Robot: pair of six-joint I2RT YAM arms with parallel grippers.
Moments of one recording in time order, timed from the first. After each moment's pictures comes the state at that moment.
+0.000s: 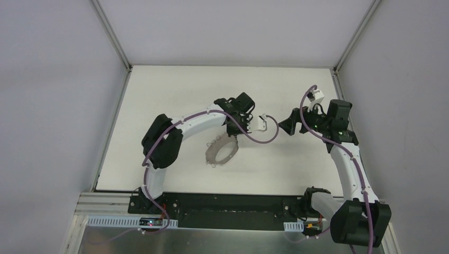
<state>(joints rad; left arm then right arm) -0.85 2.03 1.60 -0.75 0.10 0.72 -0.07 1.03 0.78 -0.37 -0.73 -0.09</state>
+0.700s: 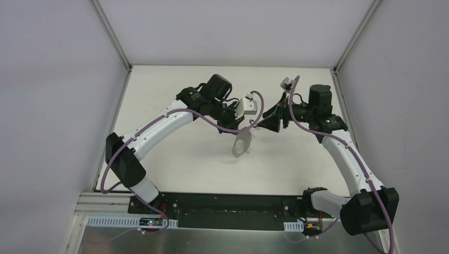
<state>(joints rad) -0.77 1.62 1.58 -0.88 0.56 0.50 0.19 1.14 0.99 -0.34 -1.02 0.03</state>
